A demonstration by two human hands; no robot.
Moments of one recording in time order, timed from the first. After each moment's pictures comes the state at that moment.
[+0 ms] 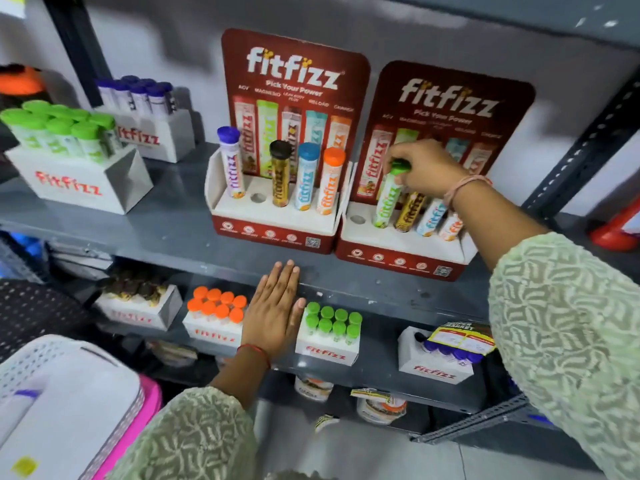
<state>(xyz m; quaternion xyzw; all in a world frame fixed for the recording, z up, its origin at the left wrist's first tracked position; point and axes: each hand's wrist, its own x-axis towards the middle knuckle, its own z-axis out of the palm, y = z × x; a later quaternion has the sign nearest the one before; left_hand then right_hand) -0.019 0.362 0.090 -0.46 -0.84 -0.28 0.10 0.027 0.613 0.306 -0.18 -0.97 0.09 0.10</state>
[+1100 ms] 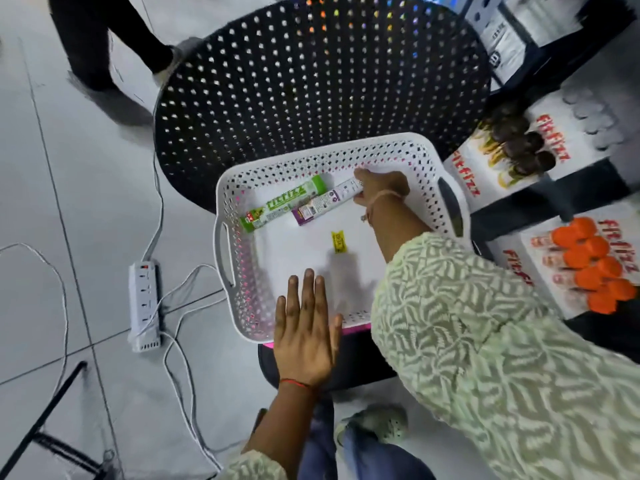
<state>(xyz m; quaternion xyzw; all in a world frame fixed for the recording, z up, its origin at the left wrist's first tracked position) 0.028 0.013 -0.093 0.15 -0.98 -0.13 0.04 -0.220 0.046 -0.084 -0.38 -0.57 0.68 -0.25</state>
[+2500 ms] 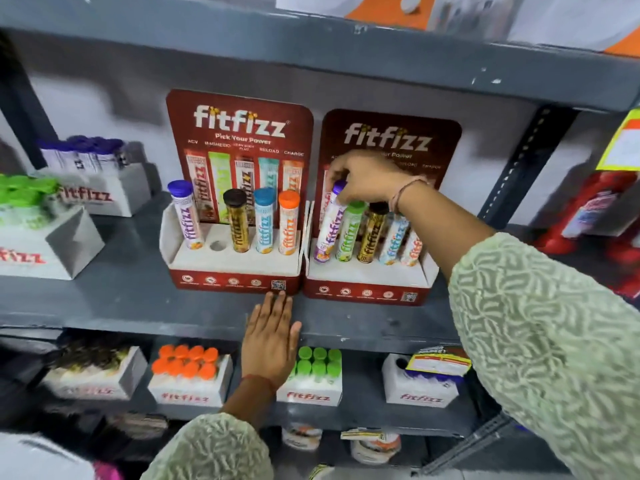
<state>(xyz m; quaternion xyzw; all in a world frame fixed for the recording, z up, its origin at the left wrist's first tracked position) -0.015 0.409 0.104 -0.45 -0.86 -0.24 0.06 0.016 0.588 0.349 -0.19 -0.97 0.11 0.08</state>
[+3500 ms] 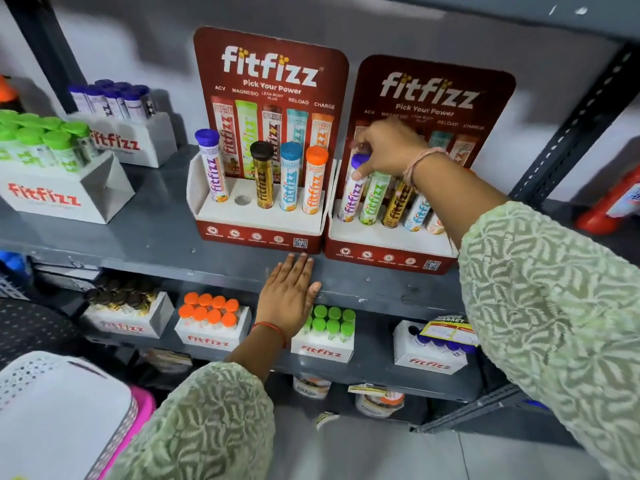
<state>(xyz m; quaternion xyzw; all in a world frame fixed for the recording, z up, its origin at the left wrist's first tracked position) -0.027 0.406 0.096 -0.49 -0.85 -0.19 0.06 0.000 0.597 0.323 -0.22 -0.98 0.04 0.03</state>
